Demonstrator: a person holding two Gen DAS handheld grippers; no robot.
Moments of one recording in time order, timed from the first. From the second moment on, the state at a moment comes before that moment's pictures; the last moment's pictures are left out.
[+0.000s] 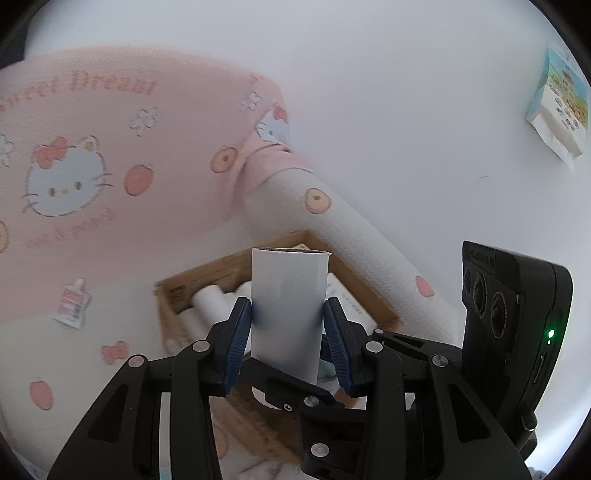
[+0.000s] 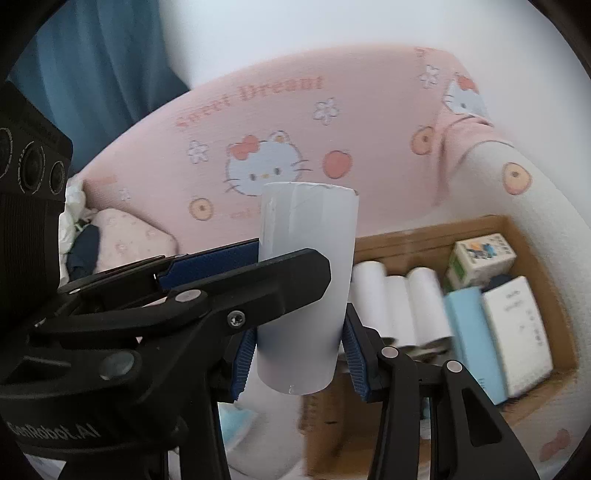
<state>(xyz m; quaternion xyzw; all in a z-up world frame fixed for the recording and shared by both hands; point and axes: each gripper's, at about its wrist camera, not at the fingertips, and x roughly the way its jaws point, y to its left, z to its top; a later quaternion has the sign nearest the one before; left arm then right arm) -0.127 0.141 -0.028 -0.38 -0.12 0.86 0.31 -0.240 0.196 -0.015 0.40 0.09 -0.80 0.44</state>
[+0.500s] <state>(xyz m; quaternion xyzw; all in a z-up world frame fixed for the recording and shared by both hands) -0.188 0.173 -0.040 -0.42 -0.12 0.84 0.32 -0.301 0.201 -0.021 0.41 0.09 -0.80 0.42</state>
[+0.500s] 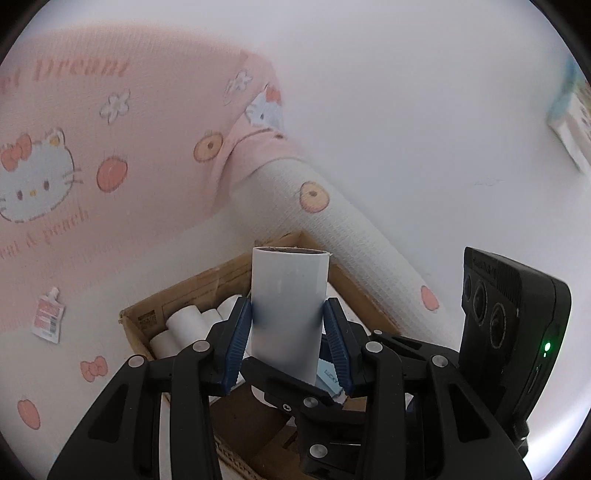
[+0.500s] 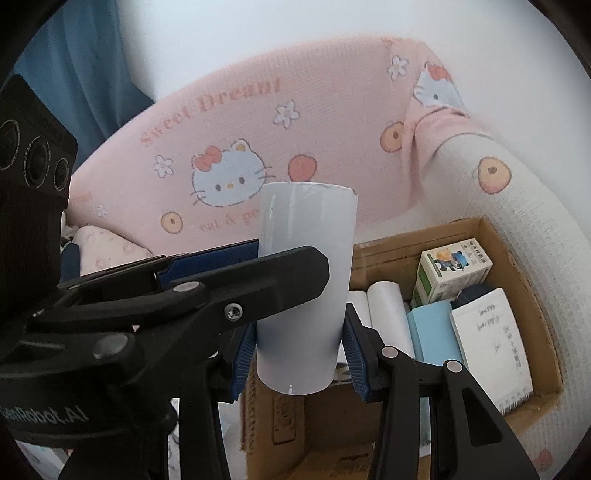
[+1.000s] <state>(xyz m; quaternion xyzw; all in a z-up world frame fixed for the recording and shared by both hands) -0.241 0.189 -0.096 -0.52 -0.16 0.77 0.32 -0.353 0.198 -0.072 0.49 0.09 -0.76 0.41</state>
